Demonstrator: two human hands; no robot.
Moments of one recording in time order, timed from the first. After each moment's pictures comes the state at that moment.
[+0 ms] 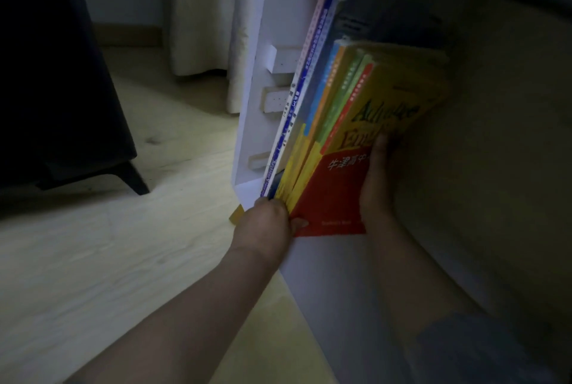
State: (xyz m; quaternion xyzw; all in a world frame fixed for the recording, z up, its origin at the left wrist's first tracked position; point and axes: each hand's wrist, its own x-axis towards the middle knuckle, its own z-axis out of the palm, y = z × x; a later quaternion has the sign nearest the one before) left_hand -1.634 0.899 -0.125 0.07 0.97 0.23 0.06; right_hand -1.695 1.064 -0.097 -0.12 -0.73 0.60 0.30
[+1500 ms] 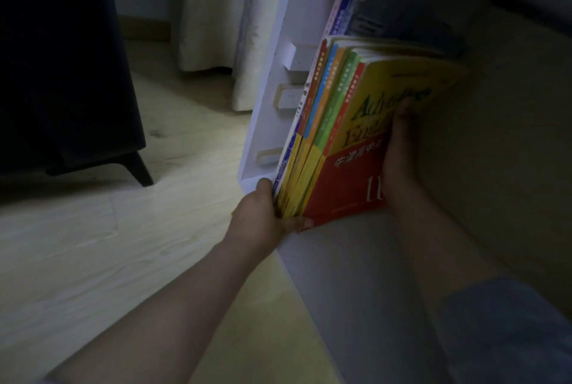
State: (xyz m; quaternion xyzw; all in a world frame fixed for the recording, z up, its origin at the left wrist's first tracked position) left_hand -1.628 0.876 -0.123 0.01 0.87 0.49 0.06; right_hand -1.719 1.067 -0.057 -0.08 -0.69 0.69 0.23
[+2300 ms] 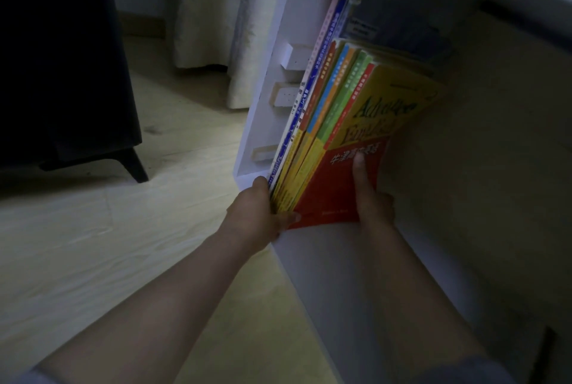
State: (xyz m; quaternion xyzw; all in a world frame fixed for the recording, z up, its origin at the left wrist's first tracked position) left_hand -1.626 0.871 -0.119 0.03 0.88 0.47 0.08; right_hand -1.656 1.063 -0.094 -0.34 -0.83 0.44 0.07
